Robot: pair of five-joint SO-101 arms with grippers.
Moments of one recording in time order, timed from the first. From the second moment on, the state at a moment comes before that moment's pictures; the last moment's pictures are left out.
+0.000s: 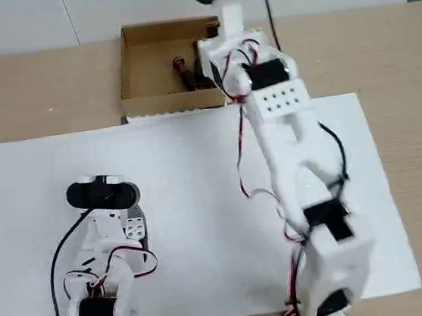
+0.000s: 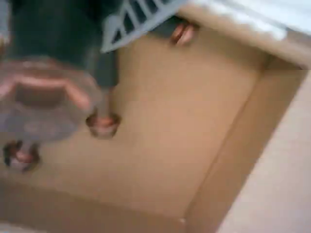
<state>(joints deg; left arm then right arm) 2.2 -103.4 95.7 53.6 3.4 -17.7 21.0 -27.3 45.8 -4.6</state>
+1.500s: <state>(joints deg) 2.2 -103.4 95.7 53.6 3.4 -22.9 50.1 -56.8 49.7 17.0</state>
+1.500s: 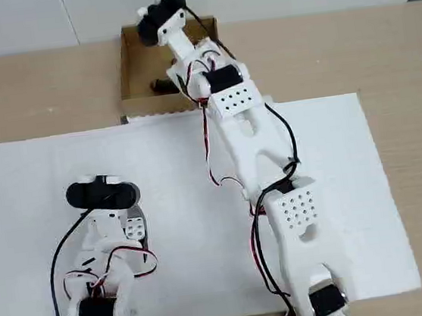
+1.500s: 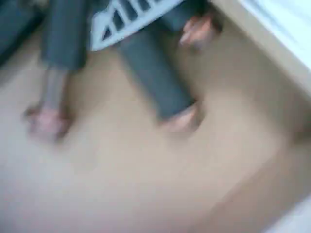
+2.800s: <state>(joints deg) 2.2 -103.4 95.7 53.6 3.4 -7.9 27.9 -93.0 98.0 6.9</state>
